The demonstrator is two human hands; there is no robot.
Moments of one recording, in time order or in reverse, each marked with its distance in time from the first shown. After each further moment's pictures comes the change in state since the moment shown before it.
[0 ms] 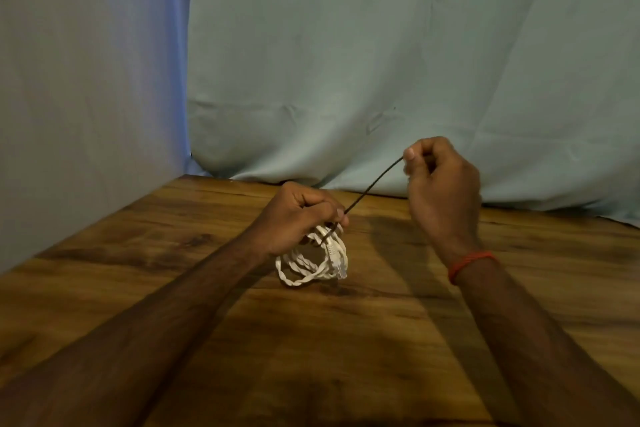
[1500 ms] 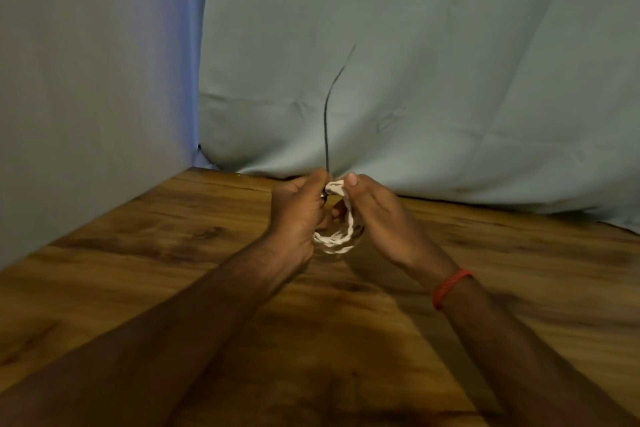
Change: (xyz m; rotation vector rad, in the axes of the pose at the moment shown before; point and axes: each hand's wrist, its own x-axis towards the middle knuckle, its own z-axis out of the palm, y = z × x) left_hand 0.006 0.012 0.021 -0.578 0.609 -0.320; right_hand -0.045 -0.045 0.024 0.344 -0.721 0.099
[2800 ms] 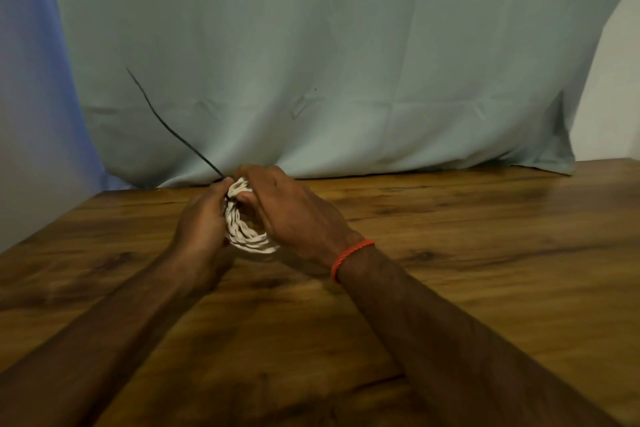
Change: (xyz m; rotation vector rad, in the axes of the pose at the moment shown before) left_hand 0.012 -0.020 -0.012 0.177 -0.199 -0.086; right_hand -0.001 0.020 -0.011 -0.513 -0.014 -0.314
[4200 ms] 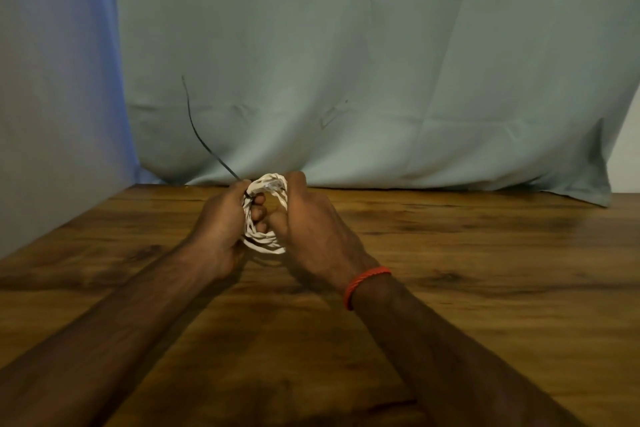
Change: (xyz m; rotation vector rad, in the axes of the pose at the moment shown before) left_hand 0.010 0.013 -0.004 -0.135 0.046 -0.111; right_hand 0.001 -0.024 0.006 0.164 0.009 0.211
